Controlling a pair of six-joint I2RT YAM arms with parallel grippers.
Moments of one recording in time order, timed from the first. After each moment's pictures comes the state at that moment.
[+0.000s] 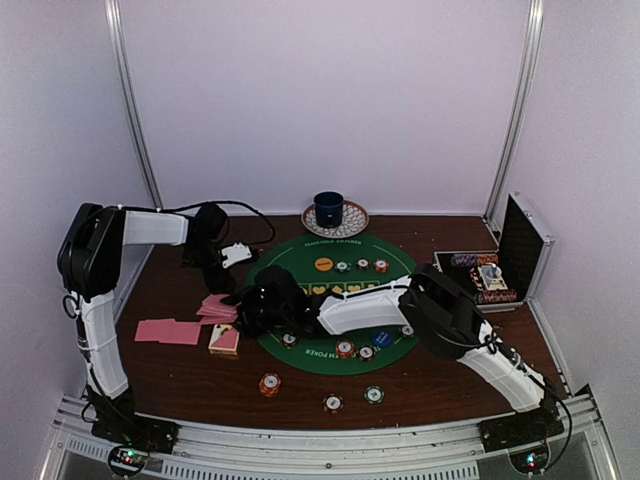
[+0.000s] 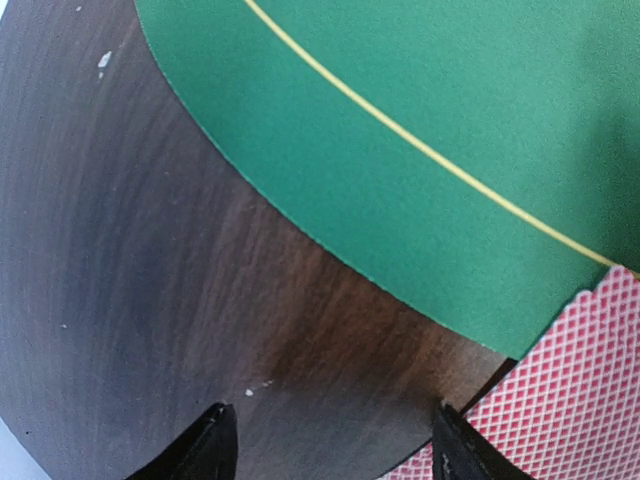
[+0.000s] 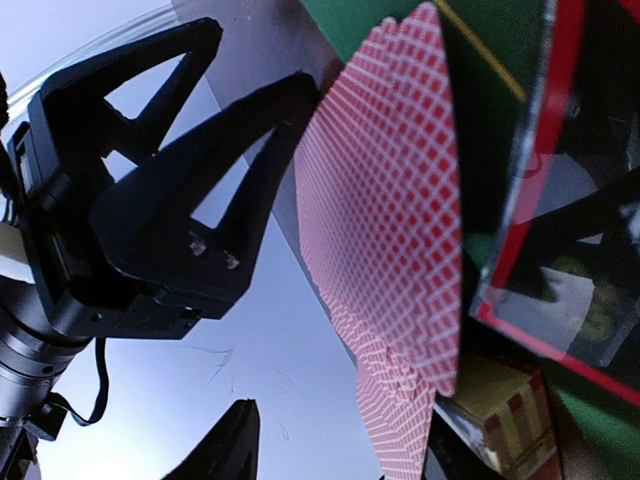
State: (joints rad) left arm -0.32 2.02 1.38 -0.57 0.03 0.83; right arm 1.07 2.56 1.90 0.32 -0.14 1.89
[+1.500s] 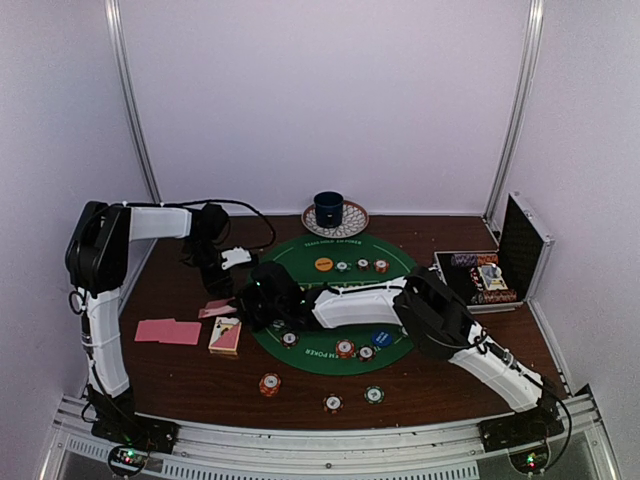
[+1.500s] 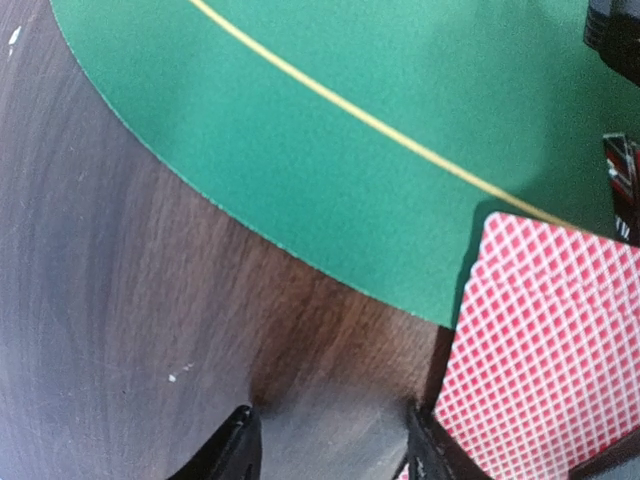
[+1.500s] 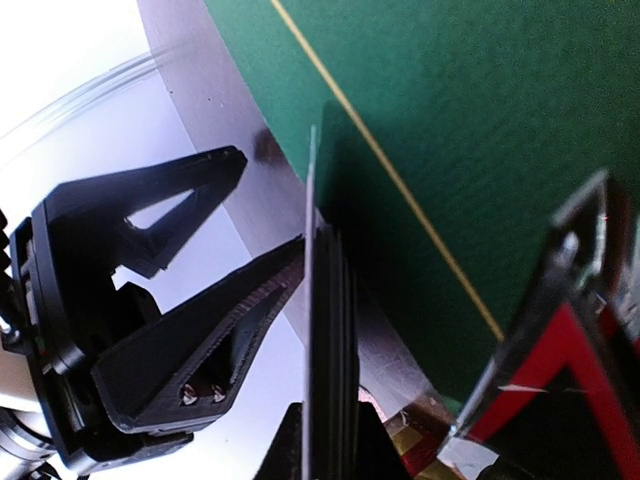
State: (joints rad) left arm -0.31 2.09 1.49 -0.78 0.09 0.83; right arm 1.04 2.66 2.08 0.15 -0.09 1.89
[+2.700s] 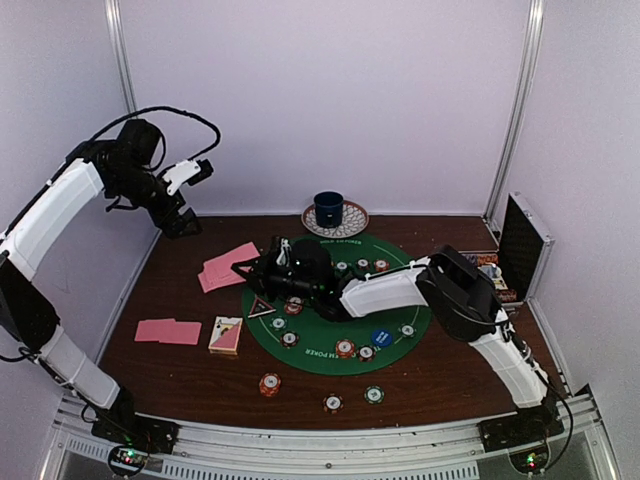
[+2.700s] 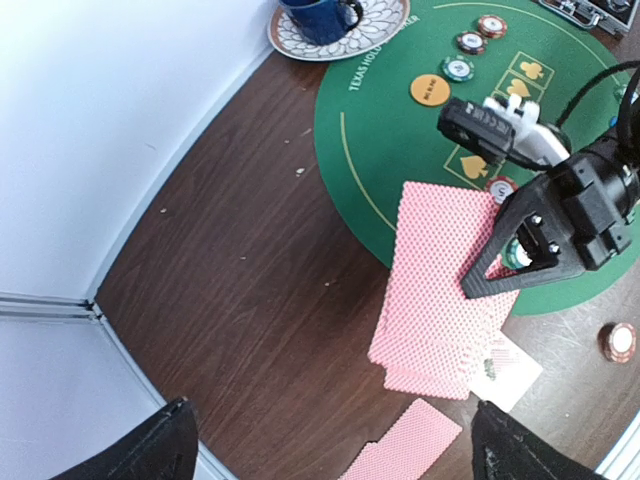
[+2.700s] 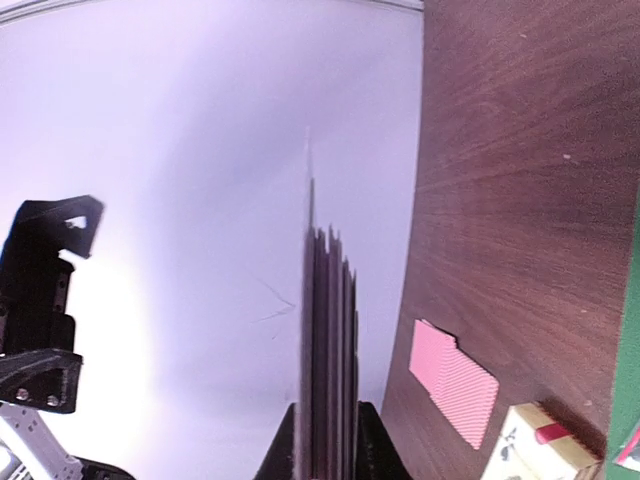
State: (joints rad) left arm -0.25 1.52 1.69 -1.10 0.19 0.63; right arm 0.96 2.46 1.75 0.70 -0.28 1.44
